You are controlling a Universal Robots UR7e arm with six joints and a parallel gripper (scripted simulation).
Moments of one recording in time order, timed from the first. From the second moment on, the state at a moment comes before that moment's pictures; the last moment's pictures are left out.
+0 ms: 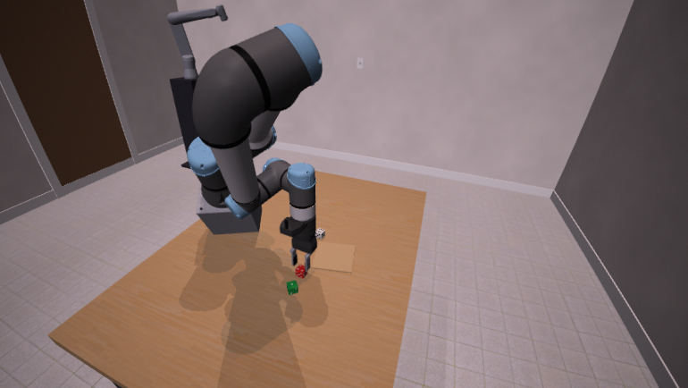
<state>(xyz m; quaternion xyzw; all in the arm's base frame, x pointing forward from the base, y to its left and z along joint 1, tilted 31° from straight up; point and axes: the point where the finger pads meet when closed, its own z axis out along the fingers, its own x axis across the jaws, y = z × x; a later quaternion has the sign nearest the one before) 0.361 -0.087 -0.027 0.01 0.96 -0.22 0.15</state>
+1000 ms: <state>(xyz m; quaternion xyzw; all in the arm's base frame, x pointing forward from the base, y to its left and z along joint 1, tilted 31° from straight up) 0.361 -0.087 -0.028 0.01 0.96 -0.22 0.15</state>
